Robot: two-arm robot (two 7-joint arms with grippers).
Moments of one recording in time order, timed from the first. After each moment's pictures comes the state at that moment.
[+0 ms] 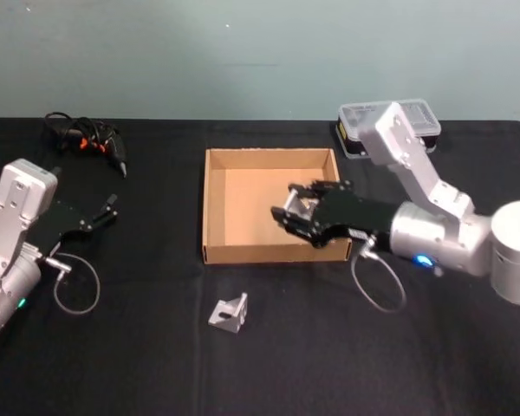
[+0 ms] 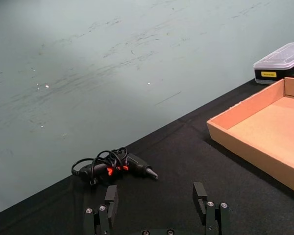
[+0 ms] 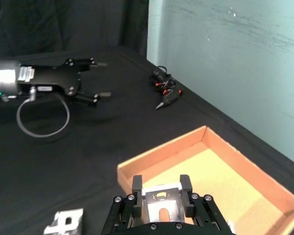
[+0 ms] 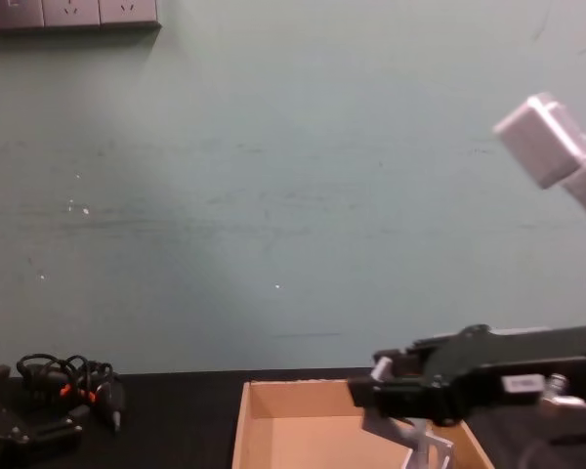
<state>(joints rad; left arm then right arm) -0.20 0.60 0.45 -1.41 -0.25 -0.12 0.03 0.44 0.51 -0.56 -1.50 0.33 0.22 0.55</state>
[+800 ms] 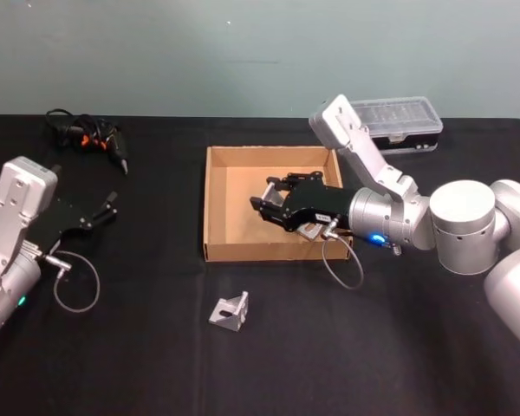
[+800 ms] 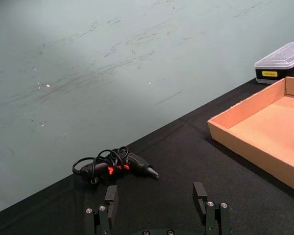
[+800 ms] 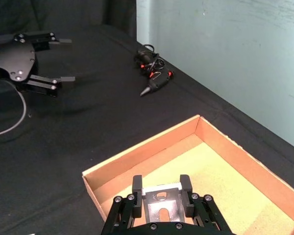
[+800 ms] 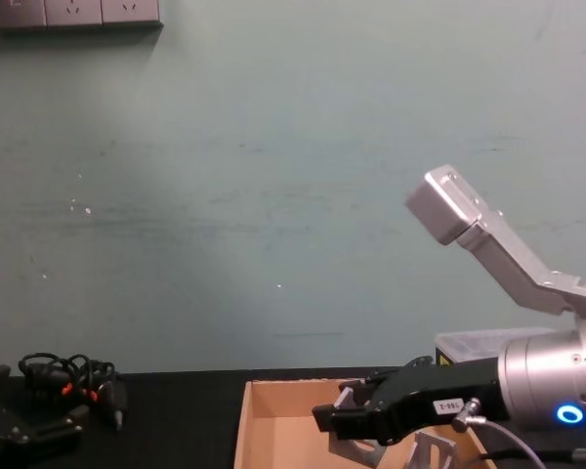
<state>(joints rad) -0.20 0.60 0.45 -1.41 -0.25 -0.12 0.03 0.60 0.33 -0.62 -1.15 0.25 0.18 0.57</state>
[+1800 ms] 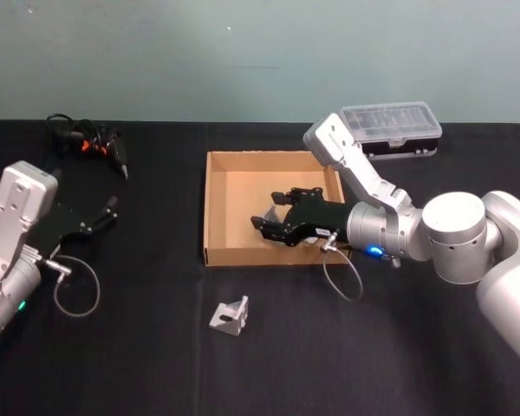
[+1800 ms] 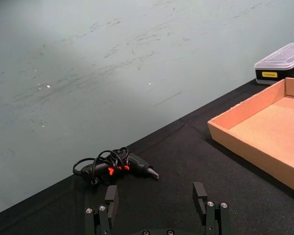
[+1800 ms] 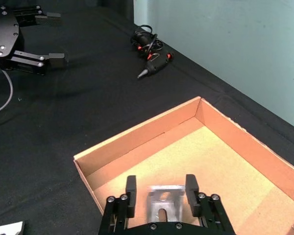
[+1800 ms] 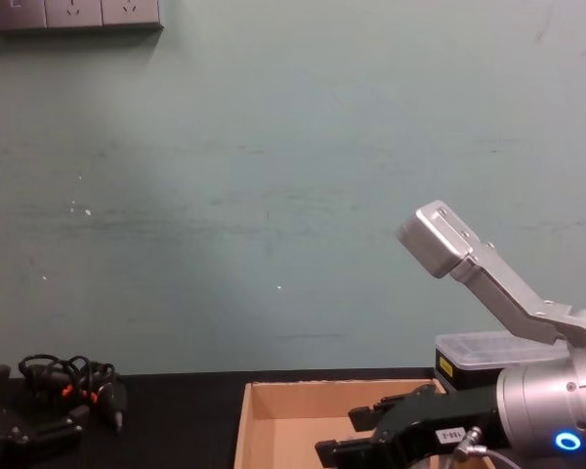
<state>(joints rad) -0.20 0.60 0.45 -1.41 -0.25 -0.12 0.03 0.61 0.30 -0.61 -1.08 0.21 0.18 0.58</state>
